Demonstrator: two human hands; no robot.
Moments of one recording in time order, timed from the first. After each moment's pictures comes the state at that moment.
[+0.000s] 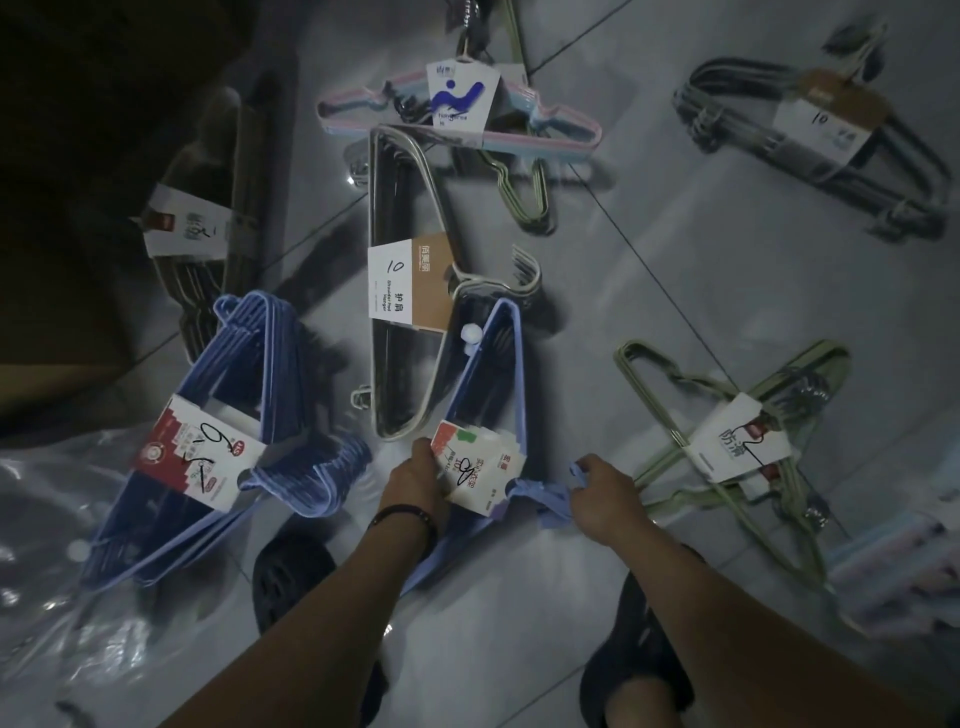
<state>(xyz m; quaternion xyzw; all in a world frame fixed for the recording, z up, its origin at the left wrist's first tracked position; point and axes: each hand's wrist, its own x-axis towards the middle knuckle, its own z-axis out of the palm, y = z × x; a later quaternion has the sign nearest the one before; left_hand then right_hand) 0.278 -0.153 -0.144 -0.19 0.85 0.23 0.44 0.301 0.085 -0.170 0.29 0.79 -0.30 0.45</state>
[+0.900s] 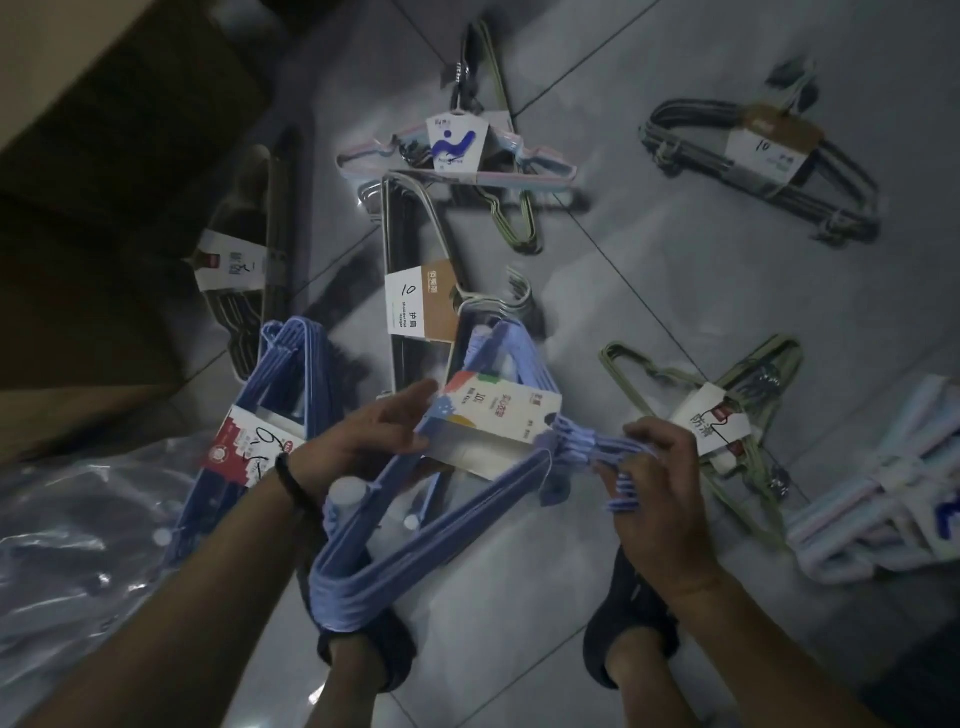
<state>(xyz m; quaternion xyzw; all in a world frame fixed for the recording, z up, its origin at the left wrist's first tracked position) 0.176 -0.205 0.034 -0.16 0.46 0.67 0.56 0.314 0.101 -0.010 0.00 0.93 -0.36 -0.02</state>
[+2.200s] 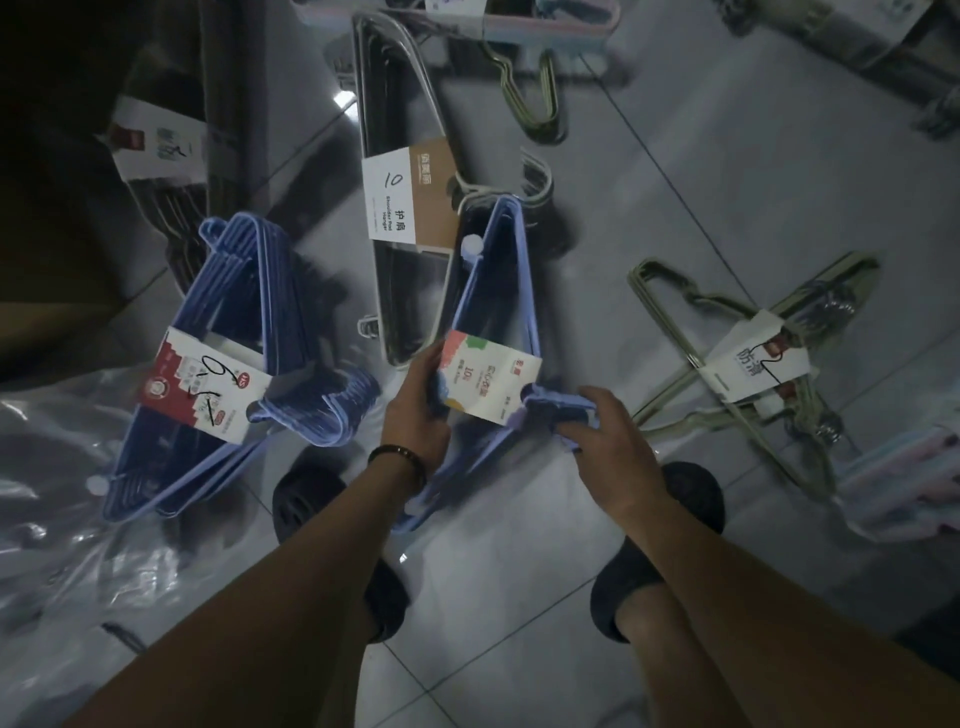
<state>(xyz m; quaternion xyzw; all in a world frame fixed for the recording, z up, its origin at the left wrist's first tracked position) 0.294 -0.169 -0.141 -0.18 0.83 0.43 0.29 0.364 0.077 -0.172 0.06 0.92 -0.30 0.25</state>
